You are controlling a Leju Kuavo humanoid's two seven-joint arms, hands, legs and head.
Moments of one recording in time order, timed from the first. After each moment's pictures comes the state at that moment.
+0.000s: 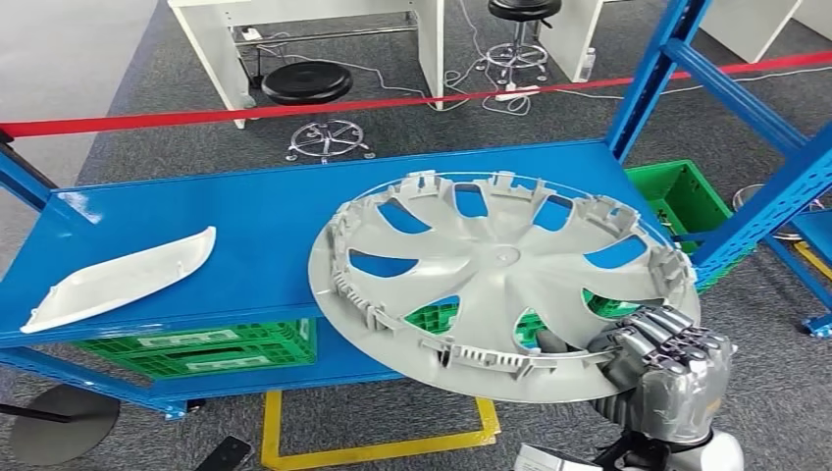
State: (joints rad) left arm 0.17 -0.14 0.25 -0.71 -0.47 -0.11 -0.29; right arm 0.22 0.07 0.28 -2.01 0.95 -0.69 -0.46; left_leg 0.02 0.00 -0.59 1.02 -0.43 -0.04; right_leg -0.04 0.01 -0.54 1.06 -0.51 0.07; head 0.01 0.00
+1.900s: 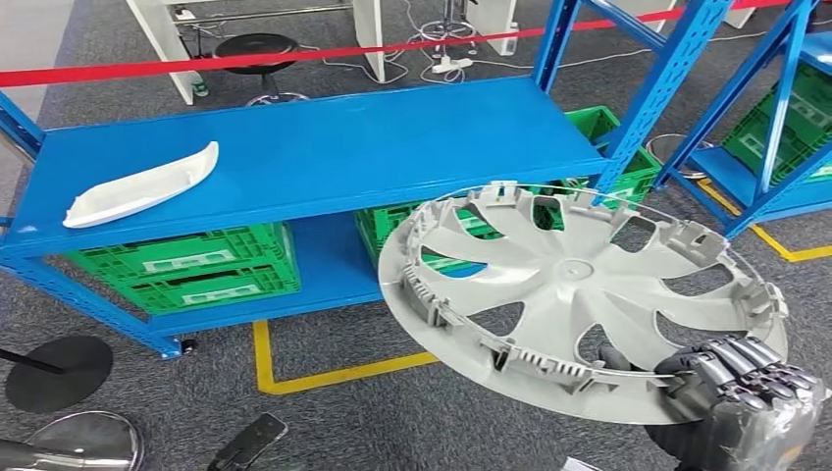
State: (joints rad) left arm 0.01 -0.14 0.19 -0.55 -0.58 -0.07 -0.32; right arm 0.40 0.10 0.16 -2.19 1.05 -0.69 -0.39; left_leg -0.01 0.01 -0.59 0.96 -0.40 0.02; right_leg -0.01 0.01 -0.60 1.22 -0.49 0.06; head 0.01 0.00
